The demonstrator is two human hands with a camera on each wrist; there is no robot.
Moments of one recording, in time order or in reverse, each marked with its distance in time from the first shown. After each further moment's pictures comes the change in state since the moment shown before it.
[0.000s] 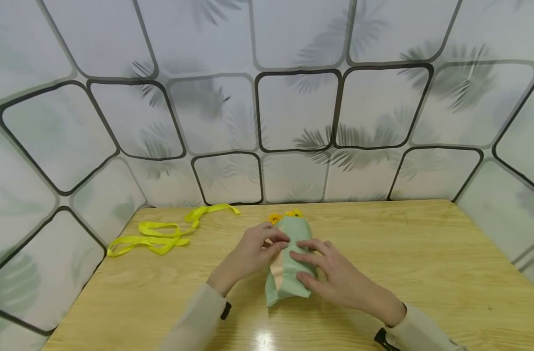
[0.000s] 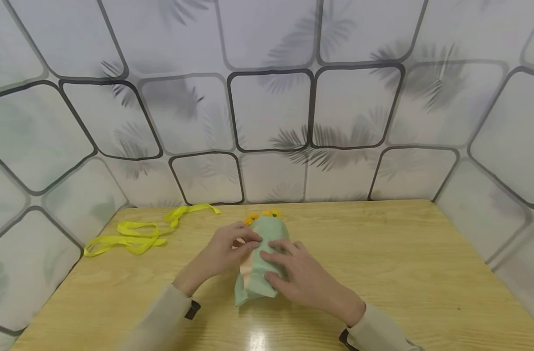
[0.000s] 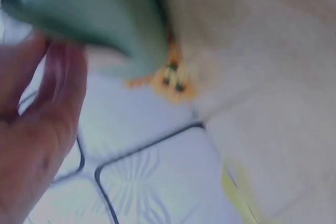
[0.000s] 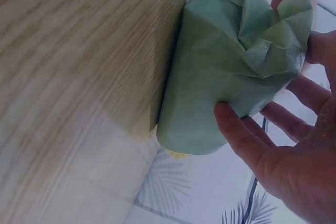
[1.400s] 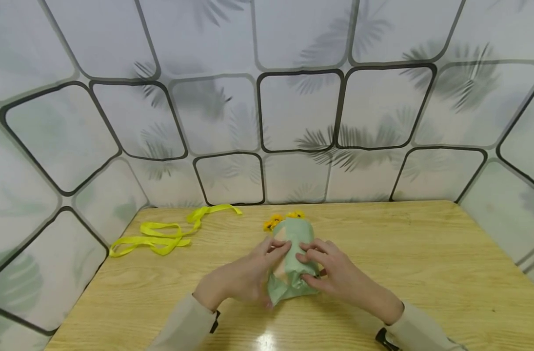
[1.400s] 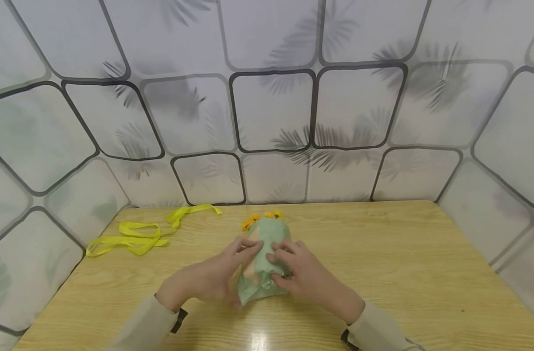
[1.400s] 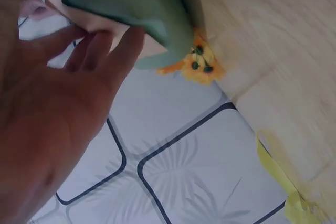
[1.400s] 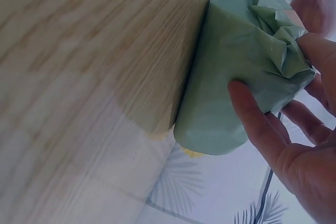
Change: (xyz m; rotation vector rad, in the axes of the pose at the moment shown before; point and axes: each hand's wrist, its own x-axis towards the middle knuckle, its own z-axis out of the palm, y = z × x) left_hand -0.026 0.022 -0.016 0.192 -0.446 -0.045; right_hand 0.005 0.016 0.009 0.072 0.117 -0.140
